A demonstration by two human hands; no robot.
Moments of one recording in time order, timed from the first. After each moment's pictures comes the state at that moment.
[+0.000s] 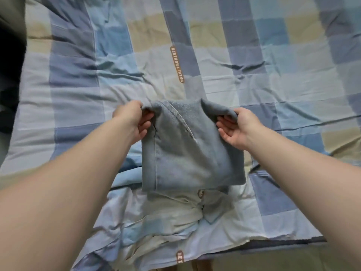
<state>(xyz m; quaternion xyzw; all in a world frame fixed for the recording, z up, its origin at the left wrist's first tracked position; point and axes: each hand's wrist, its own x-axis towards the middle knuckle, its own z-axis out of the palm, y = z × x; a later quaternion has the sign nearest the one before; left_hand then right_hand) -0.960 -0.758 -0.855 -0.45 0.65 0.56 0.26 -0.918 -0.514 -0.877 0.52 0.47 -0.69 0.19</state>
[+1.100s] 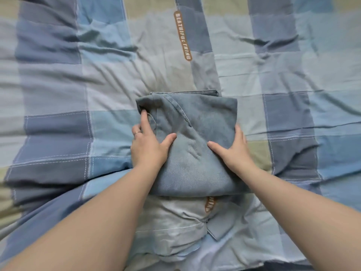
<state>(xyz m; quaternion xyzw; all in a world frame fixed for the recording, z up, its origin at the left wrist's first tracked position) -0.894 -0.742 -1.022 -0.20 0.94 0.23 0.17 -0.861 -0.511 -1.044 0.28 0.84 -0.41 0.23</state>
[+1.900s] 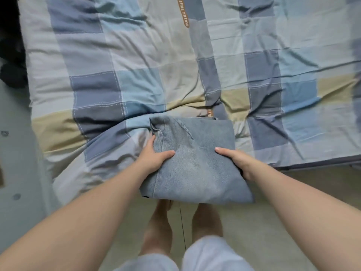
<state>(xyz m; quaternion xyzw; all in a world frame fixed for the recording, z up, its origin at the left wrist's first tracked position) -0.713 -0.828 -0.897 -0.24 0.77 0.38 0.45 -0.666 -0.538 -0.891 0.48 0.48 -0.59 0.44</state>
